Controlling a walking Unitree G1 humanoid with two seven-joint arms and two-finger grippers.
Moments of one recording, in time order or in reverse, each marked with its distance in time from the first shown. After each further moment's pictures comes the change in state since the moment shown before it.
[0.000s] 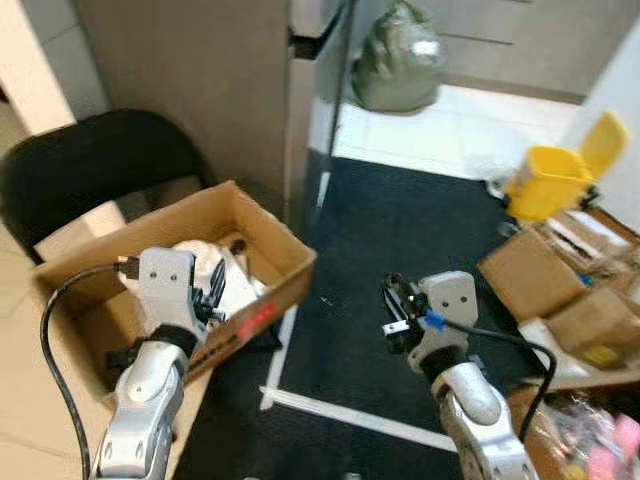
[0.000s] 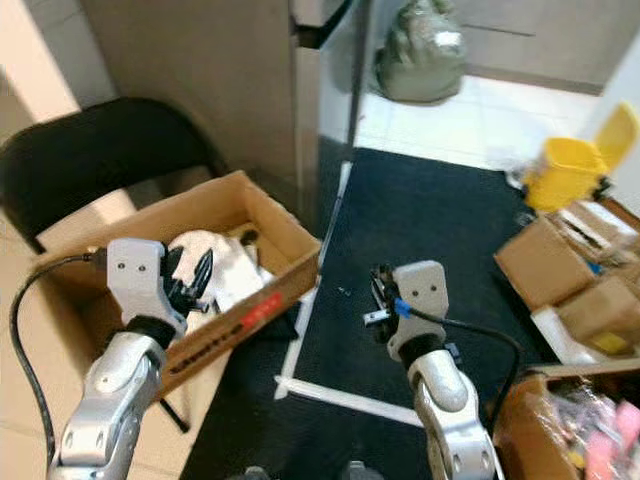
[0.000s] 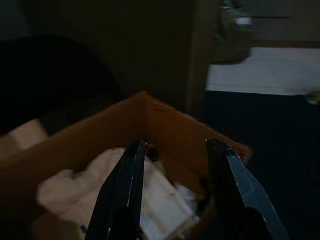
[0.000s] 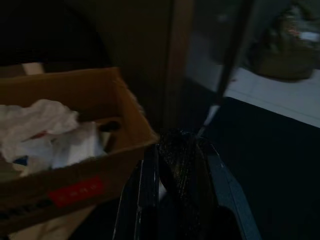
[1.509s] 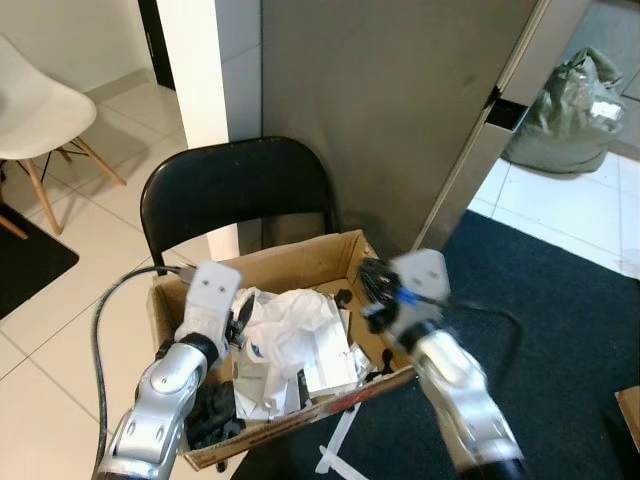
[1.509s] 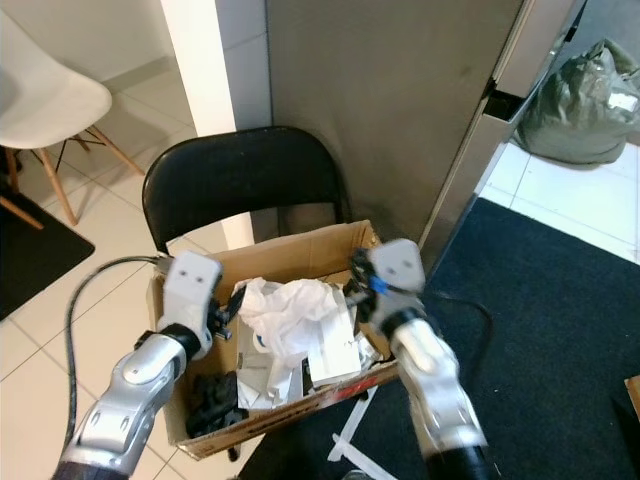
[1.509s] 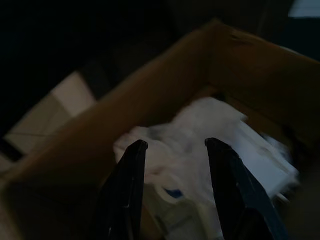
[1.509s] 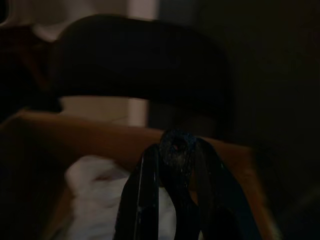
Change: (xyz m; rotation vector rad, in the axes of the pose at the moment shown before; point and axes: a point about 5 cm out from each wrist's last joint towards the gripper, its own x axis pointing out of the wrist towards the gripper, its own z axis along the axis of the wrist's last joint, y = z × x) left arm 0.010 -0.026 -0.045 0.174 0.325 -0.287; right arm 0.056 0.027 -0.005 -0.028 0.018 0.221
